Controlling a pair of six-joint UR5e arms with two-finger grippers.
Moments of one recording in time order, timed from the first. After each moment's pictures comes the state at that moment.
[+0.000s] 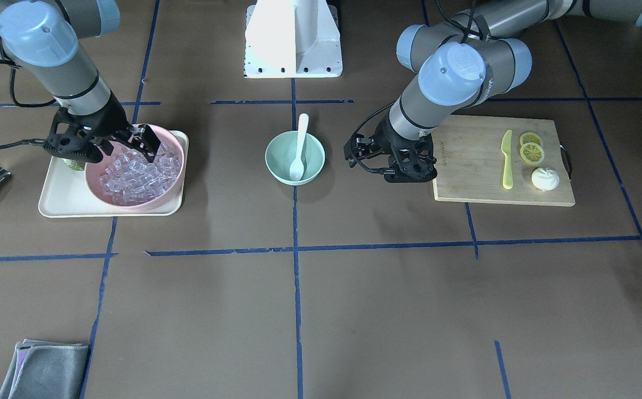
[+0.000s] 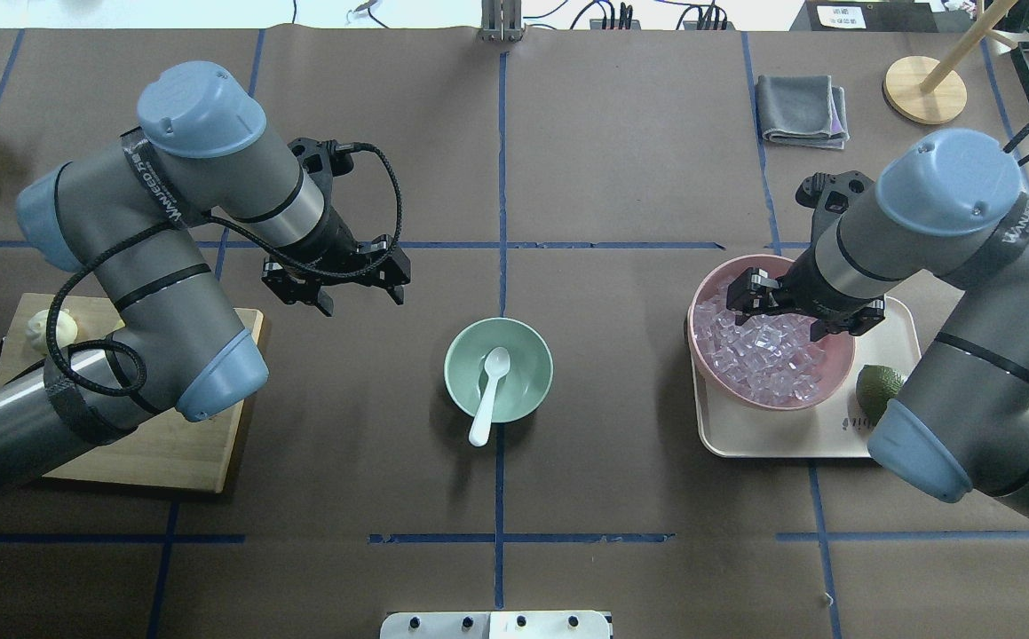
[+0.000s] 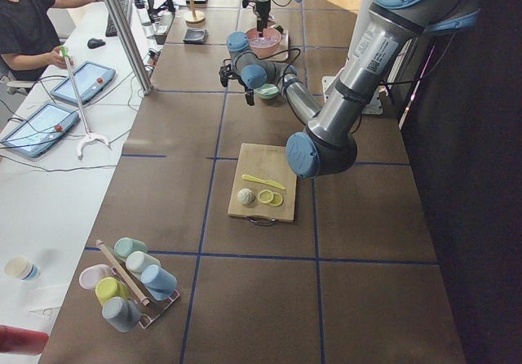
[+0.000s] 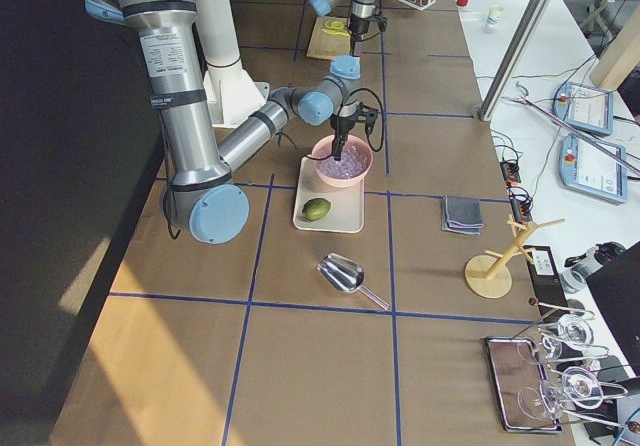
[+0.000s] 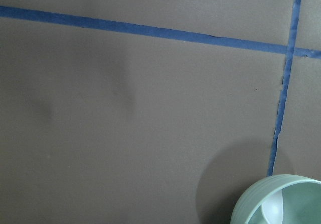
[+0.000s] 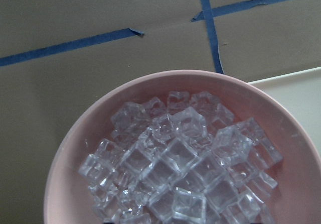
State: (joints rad) left arm -0.72 -2.16 -1.67 -1.71 -2.25 -1.20; right arm 0.73 -1.34 1.96 -1.54 2.04 1.24
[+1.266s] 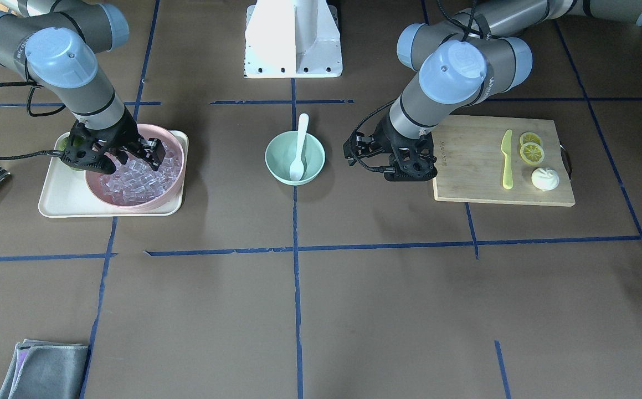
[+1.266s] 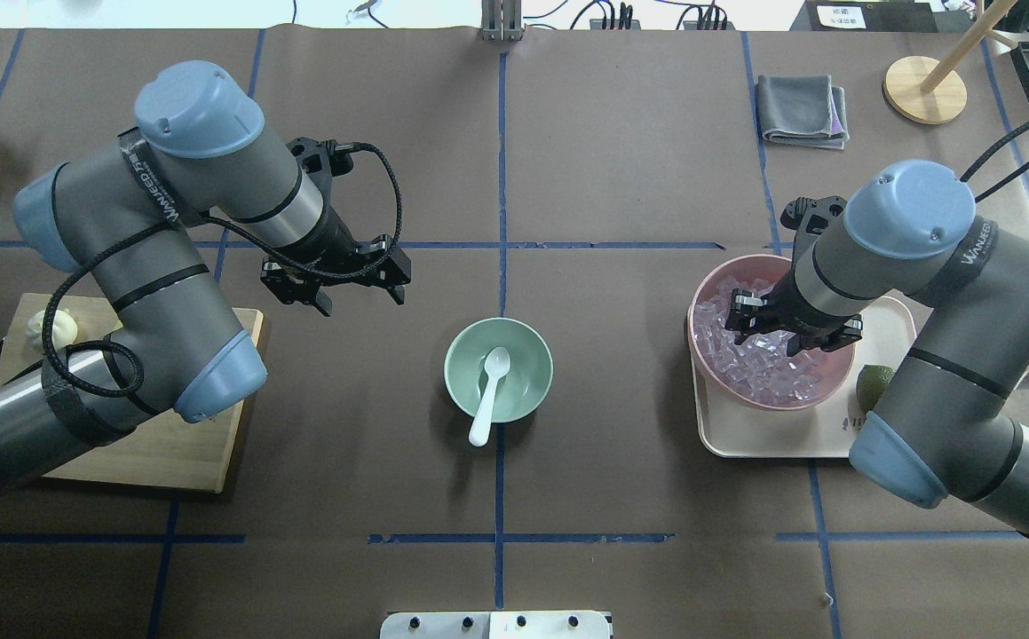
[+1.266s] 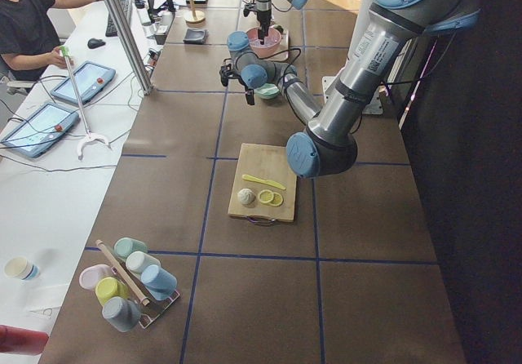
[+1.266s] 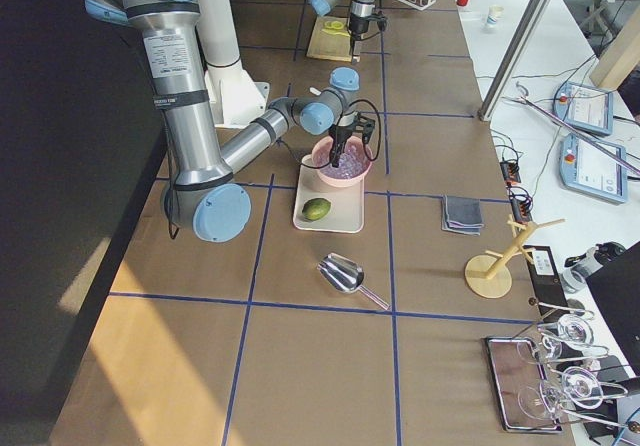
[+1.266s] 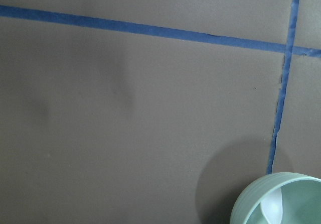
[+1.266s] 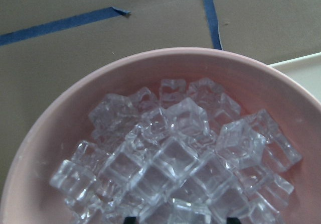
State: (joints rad) left arm -0.72 -2.16 -1.68 -1.71 -2.25 -1.20; right arm 0.70 -1.34 1.90 -1.51 2.04 1.27
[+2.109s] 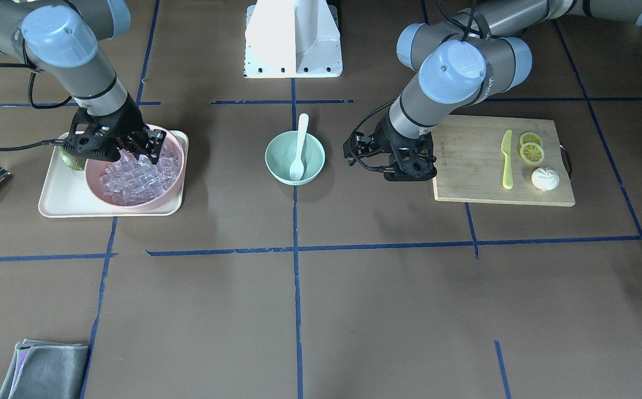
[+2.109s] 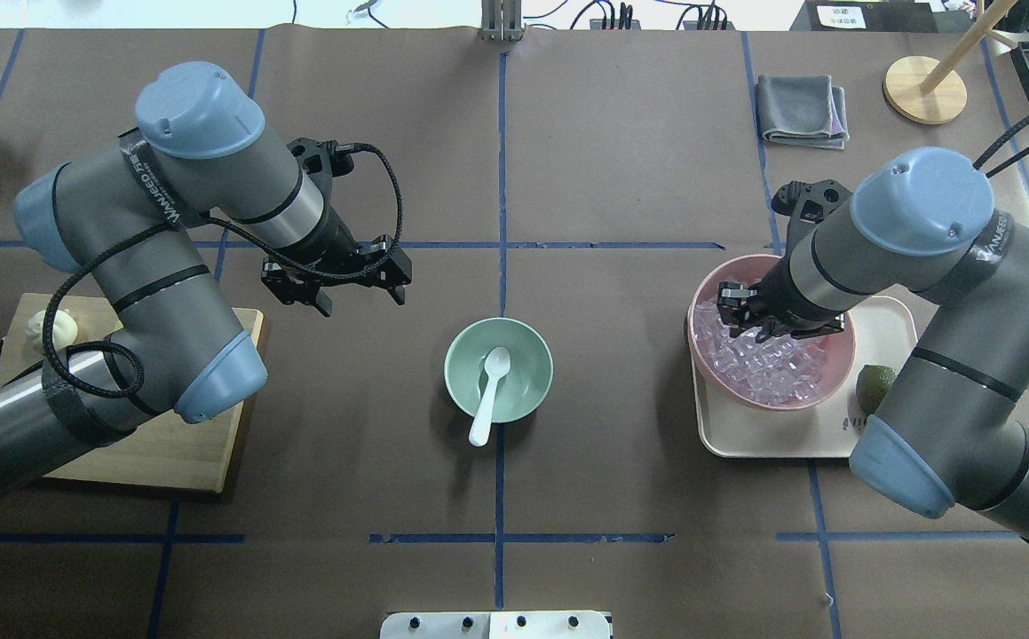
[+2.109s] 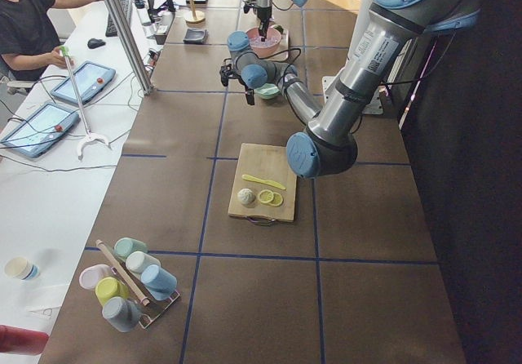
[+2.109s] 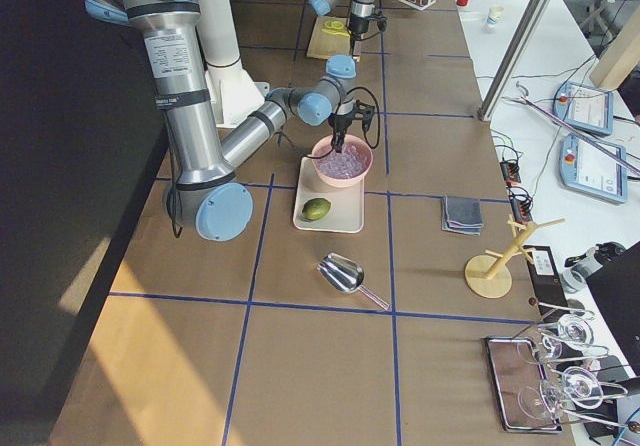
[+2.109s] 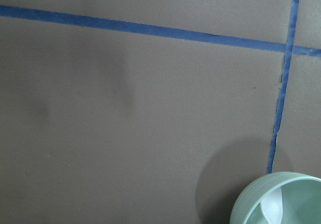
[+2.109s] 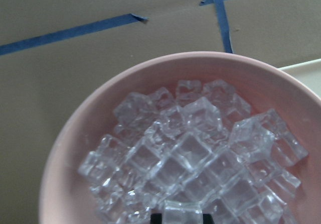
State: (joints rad) left arm -0.72 -2.16 -1.68 -1.72 -2.25 -1.20; right arm 0.69 -1.30 1.98 -1.52 2.01 1.28
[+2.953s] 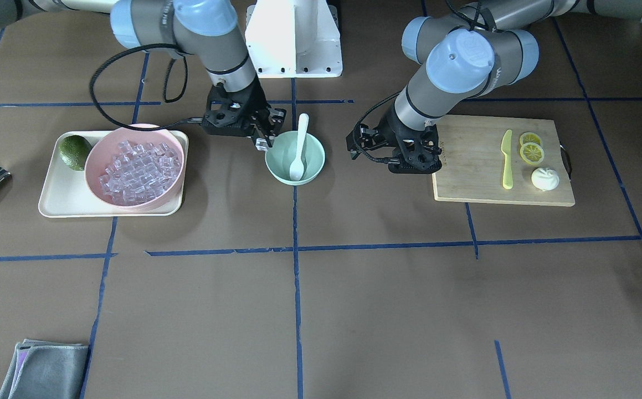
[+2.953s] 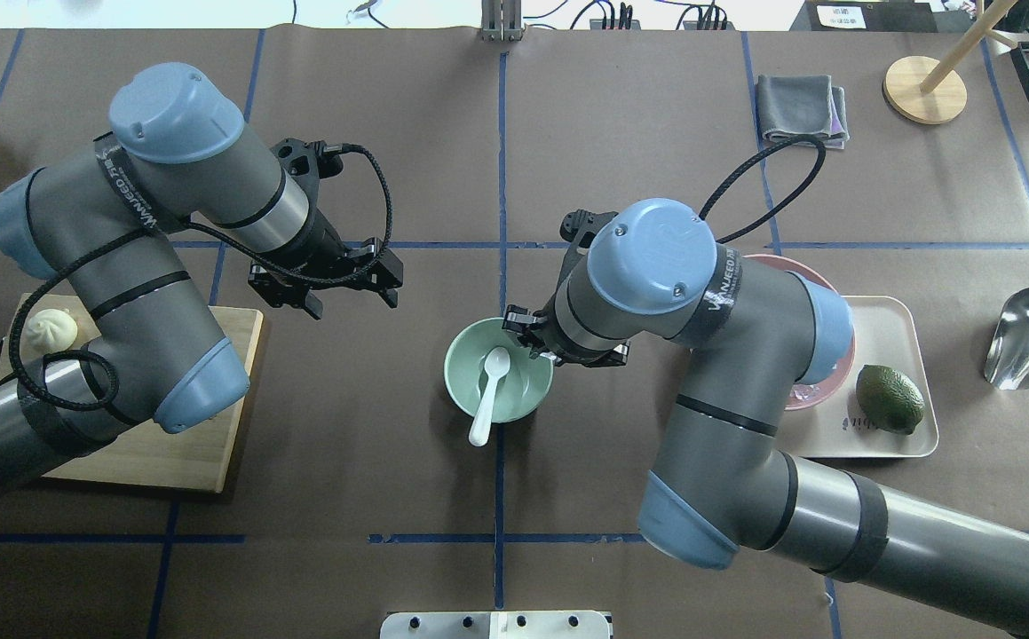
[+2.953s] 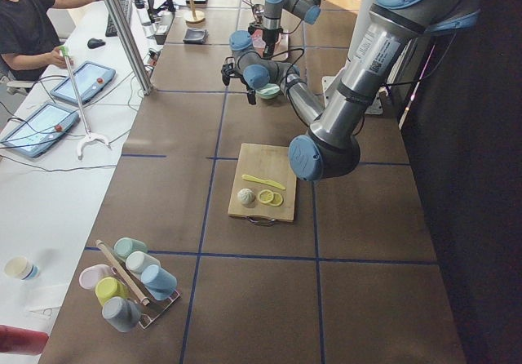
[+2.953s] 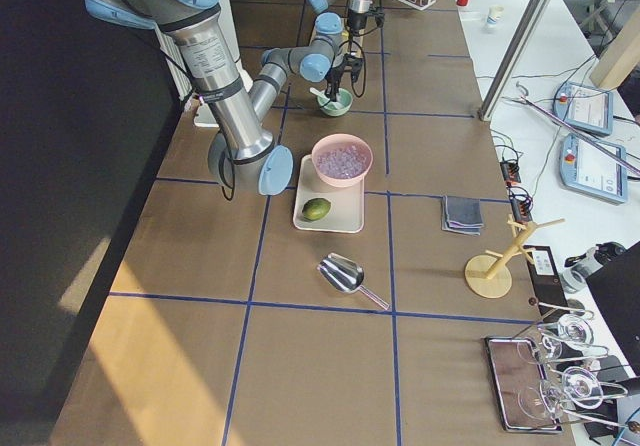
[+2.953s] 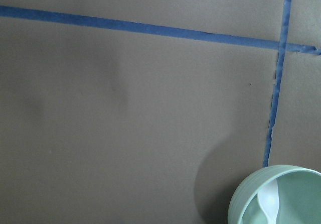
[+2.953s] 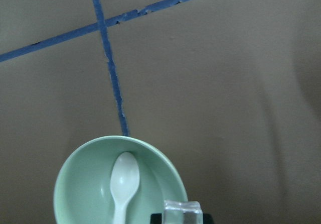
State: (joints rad) left arm -0.72 -2.12 -1.73 -1.72 -2.25 -1.20; right arm 0.48 -0.94 1.77 -1.48 1.86 1.53
